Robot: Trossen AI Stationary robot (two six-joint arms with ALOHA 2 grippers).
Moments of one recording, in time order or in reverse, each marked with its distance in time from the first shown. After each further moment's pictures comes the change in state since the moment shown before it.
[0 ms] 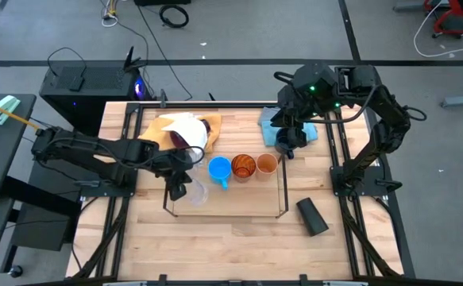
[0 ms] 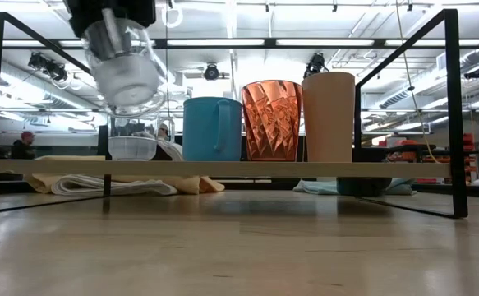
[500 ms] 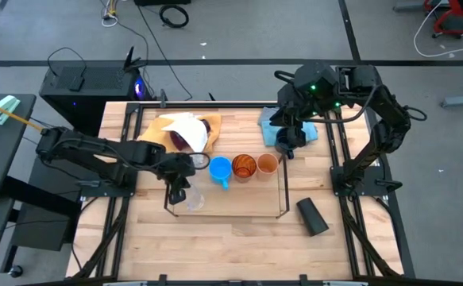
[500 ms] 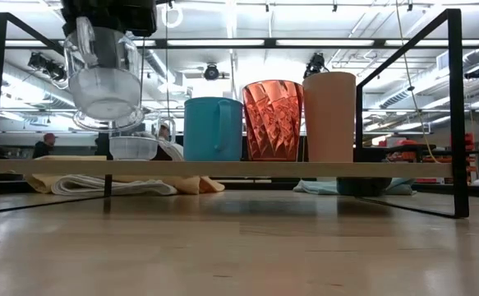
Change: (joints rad) left arm -0.007 0.084 0.013 -0.045 0.082 0.058; right arm 0.000 -0.001 0.000 0.021 0.000 -0.003
